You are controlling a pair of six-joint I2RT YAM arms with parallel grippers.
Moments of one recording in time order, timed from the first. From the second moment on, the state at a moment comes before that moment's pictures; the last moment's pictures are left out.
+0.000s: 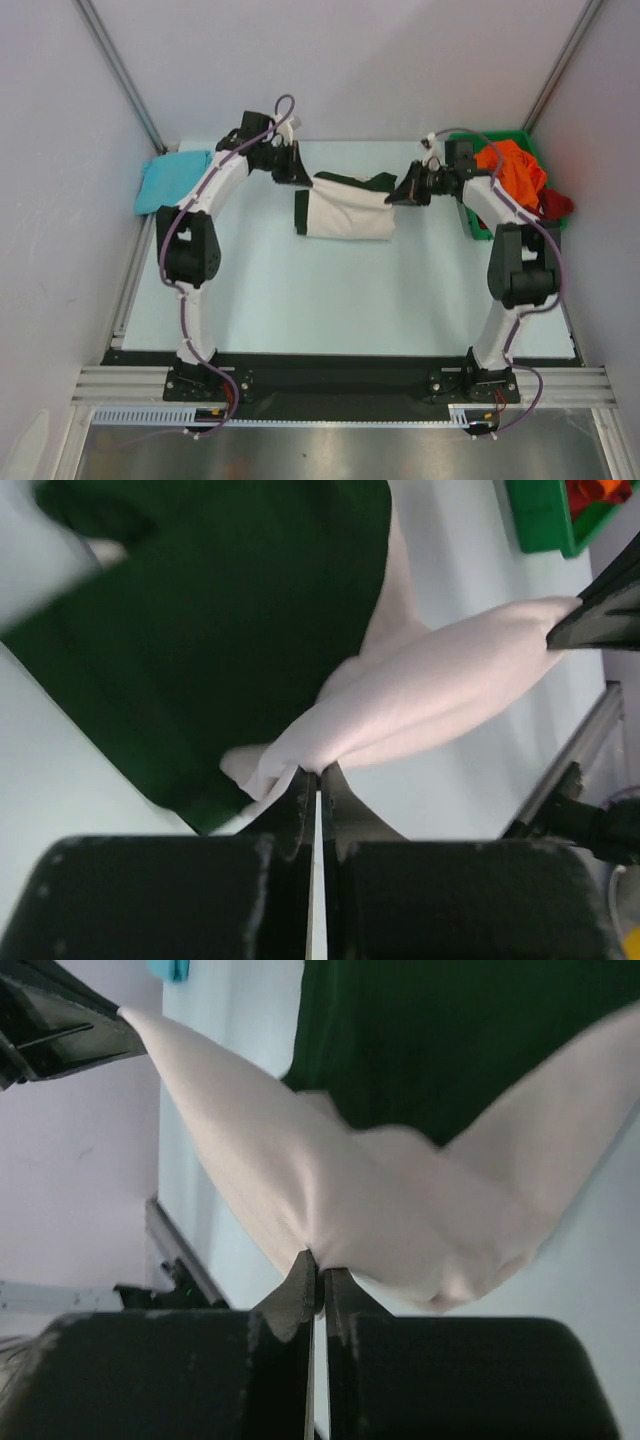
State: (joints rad) left arm -0.25 2.06 1.84 -0.71 0.68 -0.19; right arm 0.10 1.80 1.36 -0.40 -0.83 0.40
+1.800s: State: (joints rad) left arm -0.13 2.46 2.03 -0.61 0.77 -0.23; right arm 0.13 2.31 1.87 -0.43 -0.79 0.31
